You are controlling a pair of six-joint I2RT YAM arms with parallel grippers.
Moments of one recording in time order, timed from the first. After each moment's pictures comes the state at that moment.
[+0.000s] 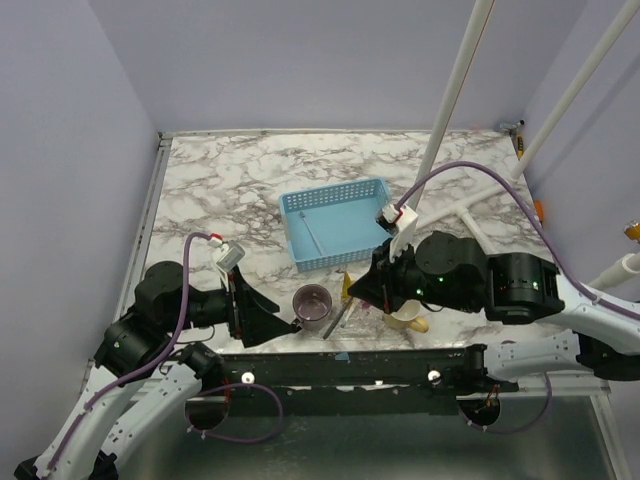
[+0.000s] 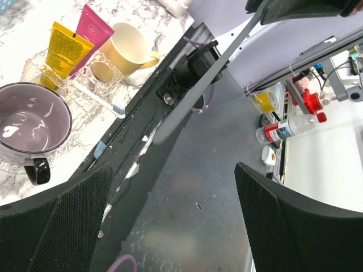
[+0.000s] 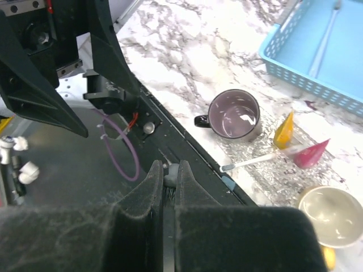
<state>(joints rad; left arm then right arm) -0.60 0.40 0.83 -0.71 0.70 -0.58 1.34 1.07 1.45 -0.84 0.23 0.55</state>
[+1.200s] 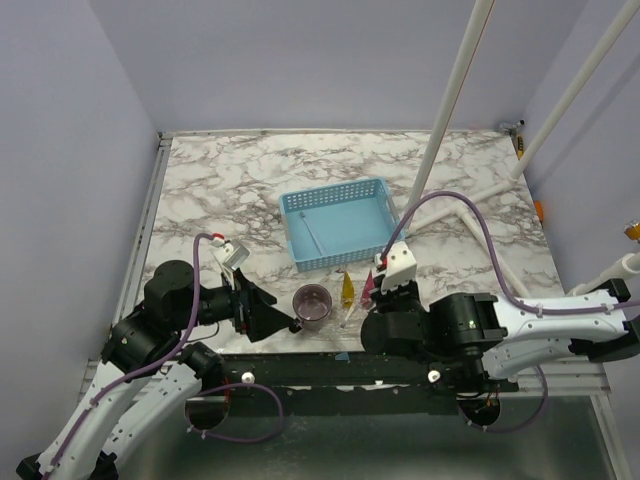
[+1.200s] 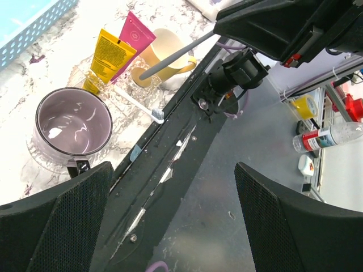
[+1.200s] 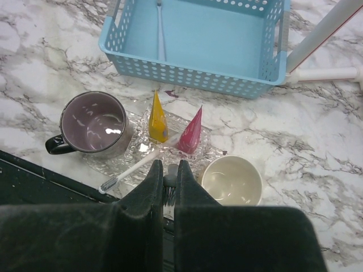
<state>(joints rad) -0.60 0.41 0.78 -0.70 0.60 -0.47 1.63 1.16 1.24 -1.09 1.04 0.87</state>
